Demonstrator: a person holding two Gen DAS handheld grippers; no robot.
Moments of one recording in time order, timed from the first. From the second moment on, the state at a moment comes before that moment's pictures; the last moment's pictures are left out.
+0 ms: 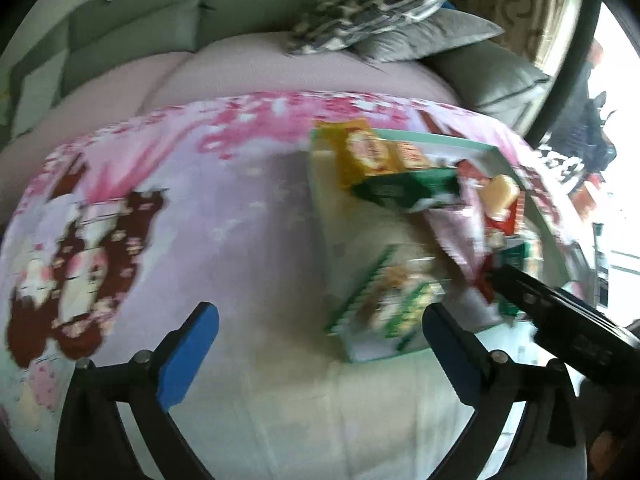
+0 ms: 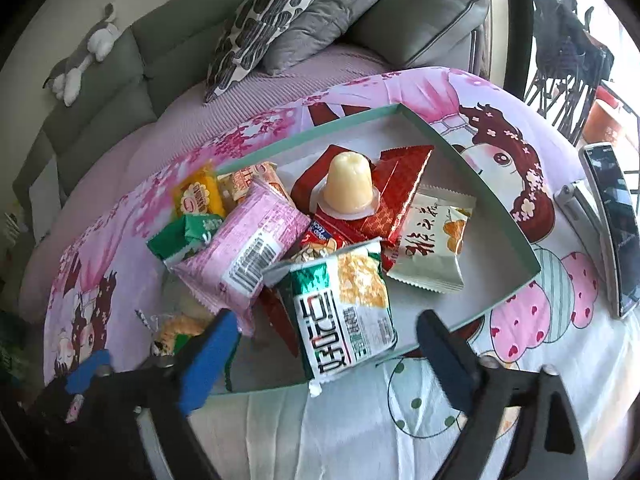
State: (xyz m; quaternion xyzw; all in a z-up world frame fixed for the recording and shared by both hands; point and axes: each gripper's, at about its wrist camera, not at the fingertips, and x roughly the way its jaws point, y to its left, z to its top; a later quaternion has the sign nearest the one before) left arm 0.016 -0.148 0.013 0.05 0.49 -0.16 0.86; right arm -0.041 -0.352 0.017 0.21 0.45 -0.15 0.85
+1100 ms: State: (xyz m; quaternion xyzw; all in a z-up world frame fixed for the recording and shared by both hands) left arm 0.011 -0.084 0.000 0.02 0.52 -0.04 0.85; right arm -0.048 -0.304 0.021 0.14 0.44 -0.11 0.88
